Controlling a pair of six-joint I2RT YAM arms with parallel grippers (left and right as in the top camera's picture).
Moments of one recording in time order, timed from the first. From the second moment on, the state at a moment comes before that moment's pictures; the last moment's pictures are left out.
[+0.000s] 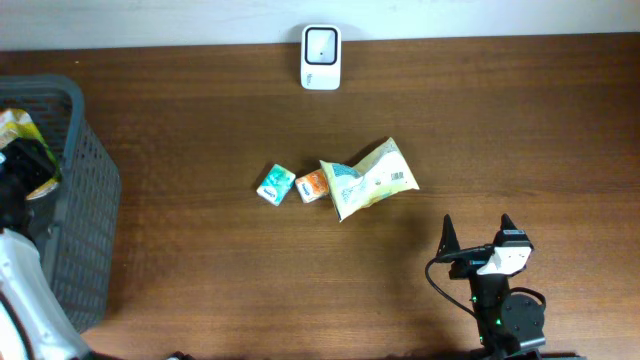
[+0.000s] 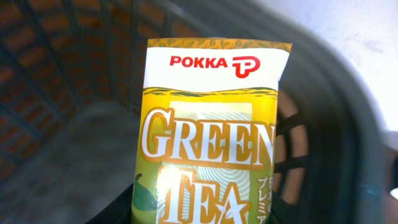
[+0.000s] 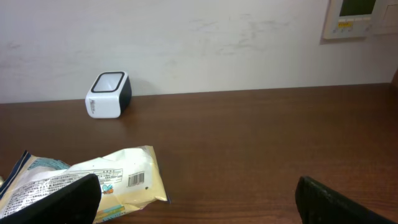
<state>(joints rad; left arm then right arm) 0.70 1.40 1.28 -0.52 0.30 -0.10 0.16 0.01 0.01 -0.06 0.16 0.08</state>
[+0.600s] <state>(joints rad) -0.08 1.37 1.29 -0.73 0.10 -0.04 0.16 0.01 0.01 -0.06 0.16 0.08</state>
